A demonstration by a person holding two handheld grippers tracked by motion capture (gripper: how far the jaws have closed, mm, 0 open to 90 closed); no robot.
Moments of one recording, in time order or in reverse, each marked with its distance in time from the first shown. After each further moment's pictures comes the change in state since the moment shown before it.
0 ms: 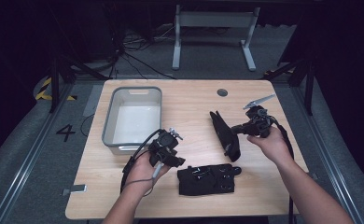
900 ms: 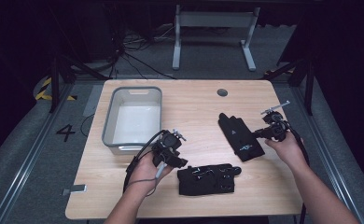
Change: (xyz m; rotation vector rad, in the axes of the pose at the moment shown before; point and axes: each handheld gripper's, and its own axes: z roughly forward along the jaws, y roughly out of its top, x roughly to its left) left arm -0.003 0.004 0.009 0.017 -0.012 0.009; right arm -0.068 -0.050 0.003 0.109 -0.217 0.149
